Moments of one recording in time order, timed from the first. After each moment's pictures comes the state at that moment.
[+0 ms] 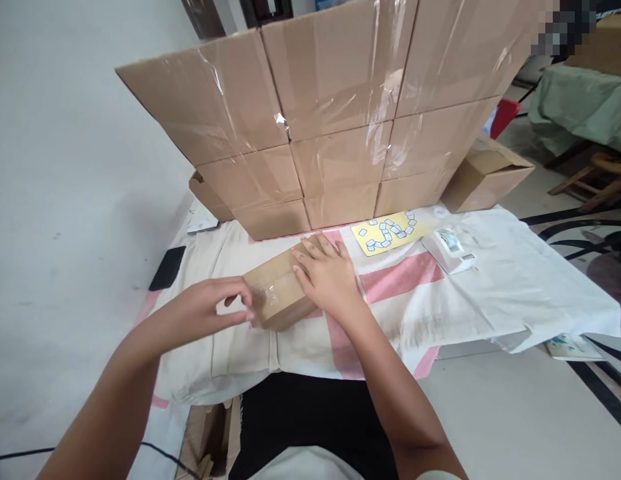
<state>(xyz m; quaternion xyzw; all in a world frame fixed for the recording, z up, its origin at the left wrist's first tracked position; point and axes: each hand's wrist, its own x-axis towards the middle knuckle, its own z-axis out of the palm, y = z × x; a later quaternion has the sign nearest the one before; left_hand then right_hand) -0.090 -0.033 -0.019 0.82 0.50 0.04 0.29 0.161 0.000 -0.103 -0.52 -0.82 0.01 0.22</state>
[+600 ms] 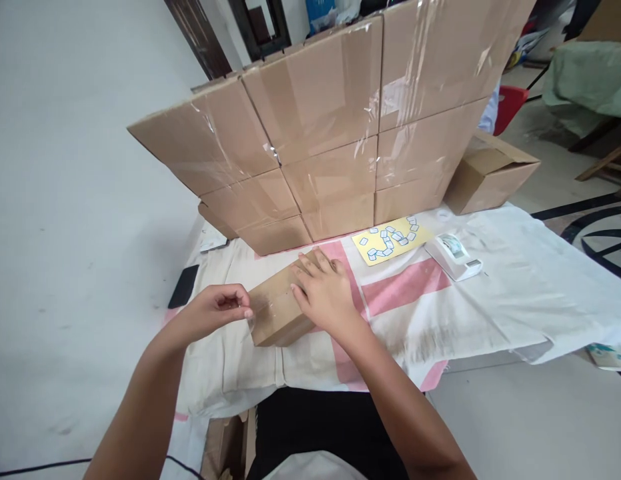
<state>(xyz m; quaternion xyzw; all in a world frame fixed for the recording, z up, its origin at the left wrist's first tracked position) -0.083 -0.008 -0.020 0.71 0.55 0.11 0.42 0.165 0.001 -0.102 -0.51 -0.82 0.04 0.25</state>
